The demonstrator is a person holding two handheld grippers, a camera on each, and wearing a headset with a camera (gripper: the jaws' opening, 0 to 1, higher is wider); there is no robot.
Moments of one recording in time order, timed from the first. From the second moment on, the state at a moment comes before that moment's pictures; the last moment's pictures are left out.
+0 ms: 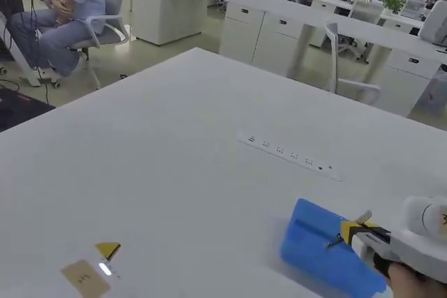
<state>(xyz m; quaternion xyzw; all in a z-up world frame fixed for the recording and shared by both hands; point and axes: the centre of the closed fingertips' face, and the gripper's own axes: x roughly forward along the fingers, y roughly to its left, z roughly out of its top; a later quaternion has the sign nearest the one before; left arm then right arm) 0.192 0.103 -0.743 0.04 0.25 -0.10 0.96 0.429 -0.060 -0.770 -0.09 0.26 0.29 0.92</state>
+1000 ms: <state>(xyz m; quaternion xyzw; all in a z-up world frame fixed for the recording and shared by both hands) 0.192 0.112 -0.741 0.03 0.25 -0.10 0.96 0.443 -0.041 -0.814 -0.09 0.30 0.28 0.91</state>
